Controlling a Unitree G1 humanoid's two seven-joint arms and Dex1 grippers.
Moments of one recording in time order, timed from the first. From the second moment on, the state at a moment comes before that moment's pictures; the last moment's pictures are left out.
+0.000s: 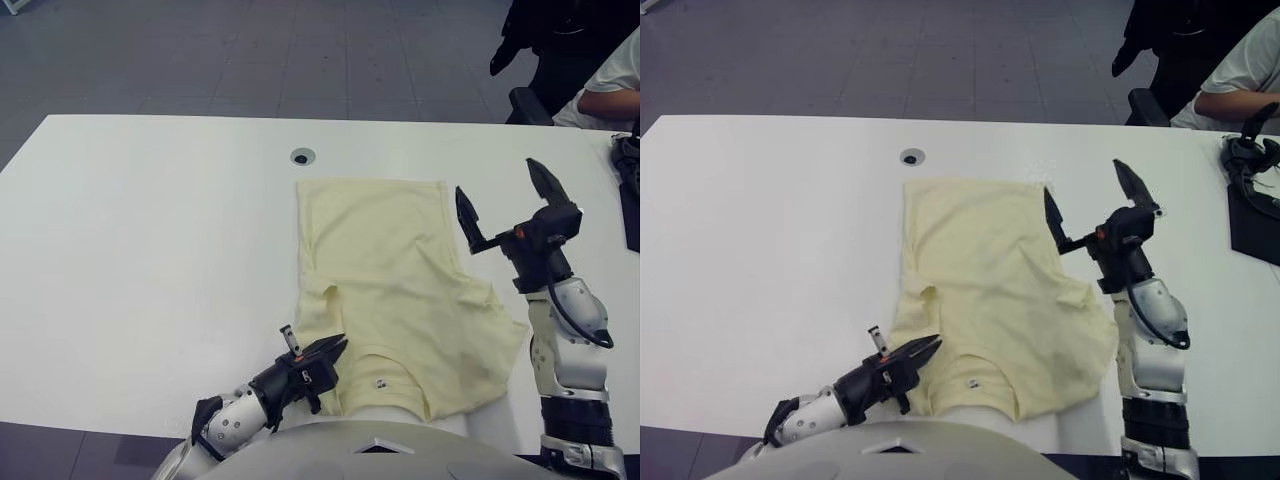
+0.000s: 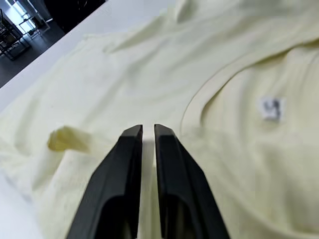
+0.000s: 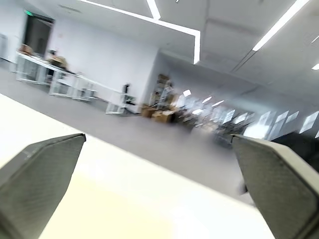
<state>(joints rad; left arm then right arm) 0.56 0.46 -0.50 -0.59 0.30 -0.06 -0.48 0.11 -0.41 -0.22 -0.21 0.43 -0.15 0.49</state>
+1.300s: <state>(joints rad) 0.40 0.41 -0.13 -0.63 0.10 -0.05 -0.34 0.37 -0.77 -0.41 0.32 0.55 0.19 1.28</state>
